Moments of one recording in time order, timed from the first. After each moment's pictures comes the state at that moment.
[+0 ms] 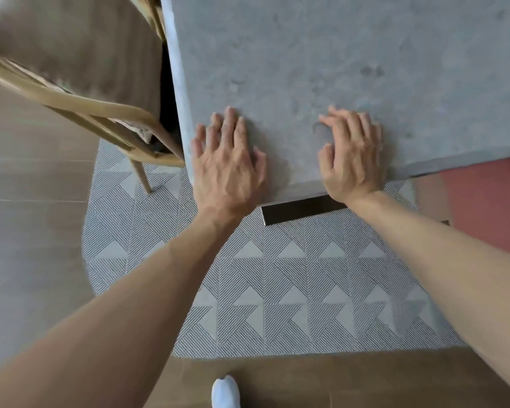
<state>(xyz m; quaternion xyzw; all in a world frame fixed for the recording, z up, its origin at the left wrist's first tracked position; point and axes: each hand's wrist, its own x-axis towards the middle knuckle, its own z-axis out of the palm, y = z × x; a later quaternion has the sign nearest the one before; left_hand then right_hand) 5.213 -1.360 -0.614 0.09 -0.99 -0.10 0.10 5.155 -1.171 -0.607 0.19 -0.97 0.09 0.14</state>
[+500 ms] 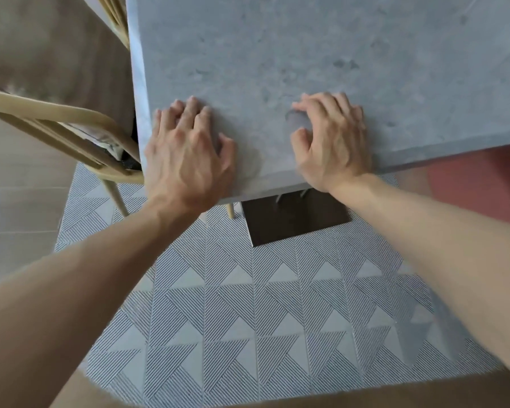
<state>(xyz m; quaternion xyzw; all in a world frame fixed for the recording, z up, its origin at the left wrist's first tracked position) 5.200 -1.369 -0.622 0.07 -0.97 -0.13 0.18 5.140 -1.175 -0.614 0.19 -0.96 0.11 0.17</state>
